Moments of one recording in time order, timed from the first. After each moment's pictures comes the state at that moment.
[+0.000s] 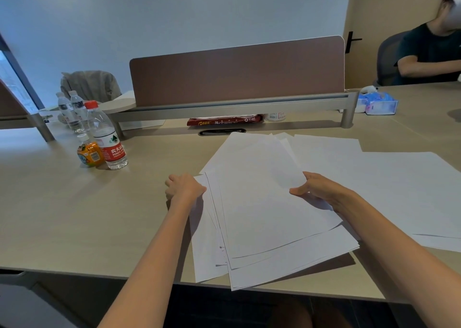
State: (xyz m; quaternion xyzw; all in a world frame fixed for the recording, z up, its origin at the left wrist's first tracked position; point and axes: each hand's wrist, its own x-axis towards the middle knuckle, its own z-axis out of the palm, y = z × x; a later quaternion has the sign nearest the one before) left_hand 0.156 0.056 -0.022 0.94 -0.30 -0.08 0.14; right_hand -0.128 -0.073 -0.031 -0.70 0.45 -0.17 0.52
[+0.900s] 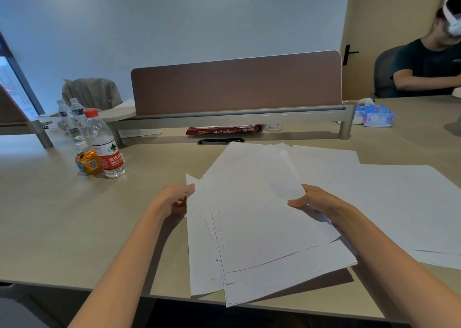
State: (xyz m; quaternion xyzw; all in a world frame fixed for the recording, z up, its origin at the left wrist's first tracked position) left_hand 0.184 0.076 -0.011 0.77 -0.23 -0.37 0.47; right_hand -0.131 -0.069 -0.031 -0.68 0.43 -0.18 0.56
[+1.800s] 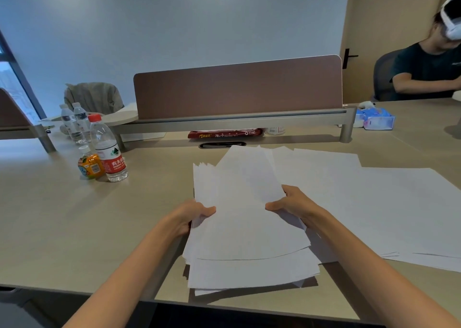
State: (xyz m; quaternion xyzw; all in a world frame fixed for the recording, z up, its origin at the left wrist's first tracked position) left_hand 0.143 0.090 -0.015 0.73 -0.28 -0.45 0.42; right_hand -0.086 -0.039 -0.023 -0.68 0.40 -0.24 0.56
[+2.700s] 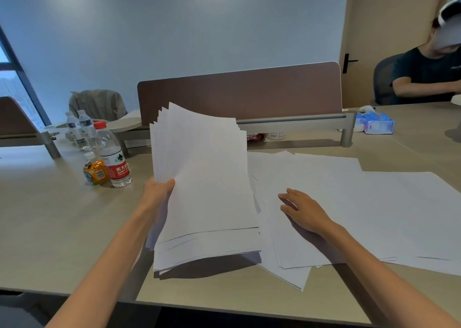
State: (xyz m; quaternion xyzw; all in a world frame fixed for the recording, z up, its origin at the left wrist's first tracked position) left_hand 0.177 0.113 0.032 0.68 -0.28 -0.20 0.65; right_hand -0.108 -0.070 -0.063 -0.87 0.42 -0.16 0.18
